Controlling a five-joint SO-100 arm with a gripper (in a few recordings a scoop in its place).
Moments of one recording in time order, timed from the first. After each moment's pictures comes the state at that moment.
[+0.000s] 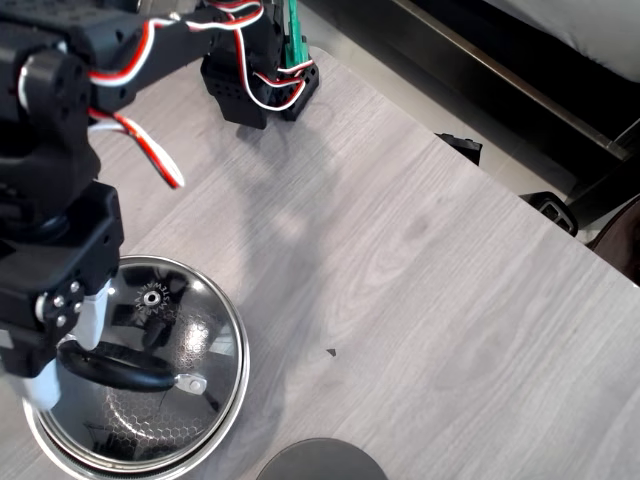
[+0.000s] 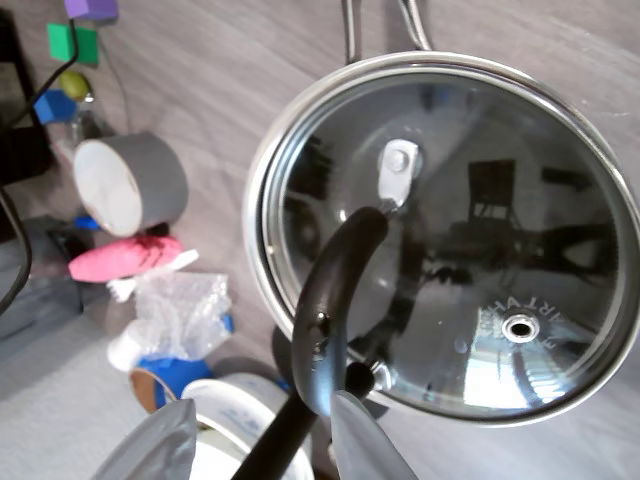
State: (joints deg) arm 16.3 74.1 28.6 101.2 6.9
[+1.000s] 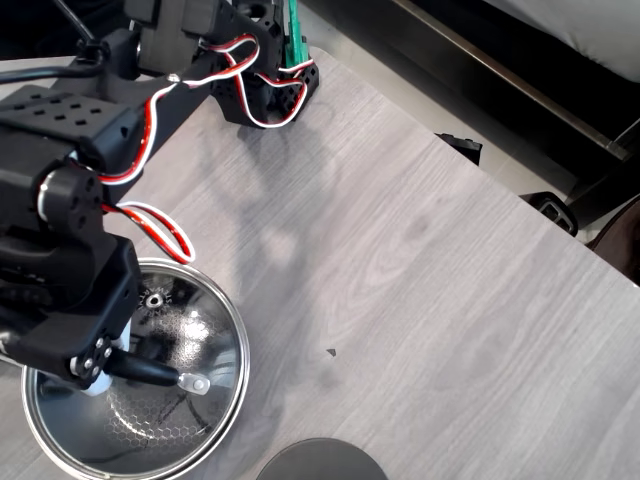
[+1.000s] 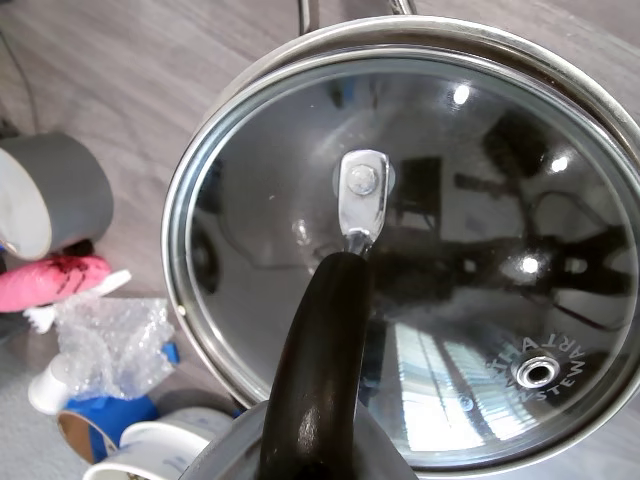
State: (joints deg) arm 14.9 64.7 24.3 102.0 7.2
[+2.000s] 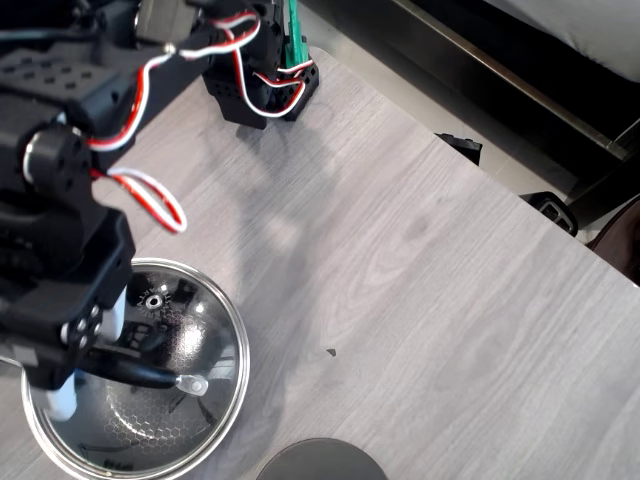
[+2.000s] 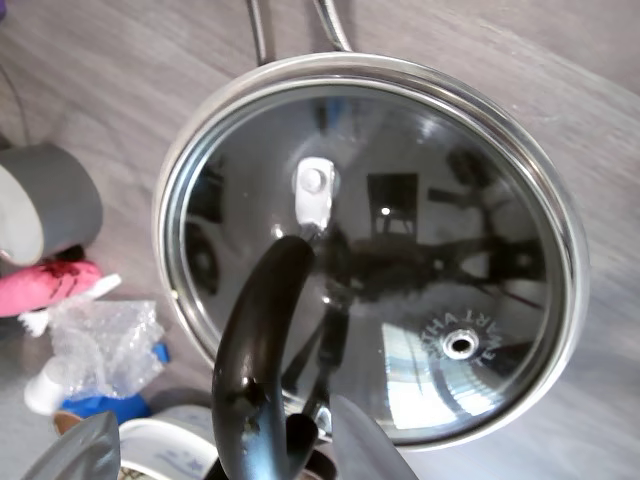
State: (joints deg) arm 16.0 73.9 35.7 102.5 6.4
